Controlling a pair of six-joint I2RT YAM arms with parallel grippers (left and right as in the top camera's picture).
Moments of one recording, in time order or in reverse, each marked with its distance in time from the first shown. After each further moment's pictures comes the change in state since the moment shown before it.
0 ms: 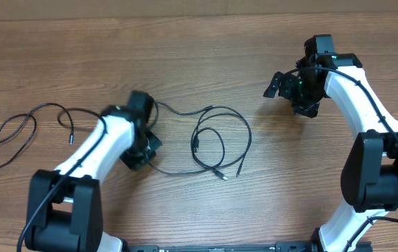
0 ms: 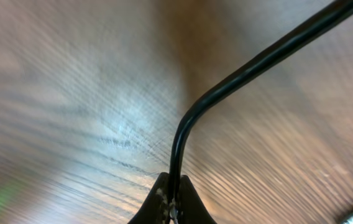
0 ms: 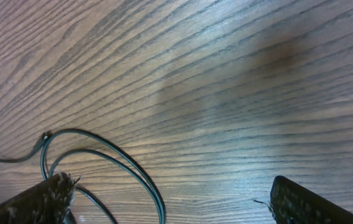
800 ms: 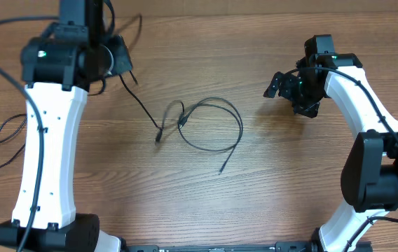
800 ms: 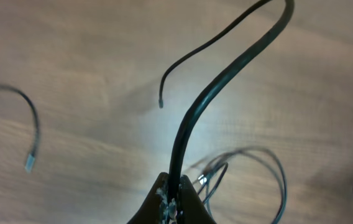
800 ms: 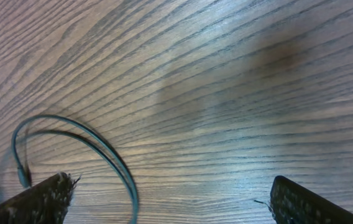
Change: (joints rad) left arm 0.091 -0.001 0.975 -0.313 -0.097 0.545; right arm 0.000 0.000 -0.001 0.000 0.000 0.000
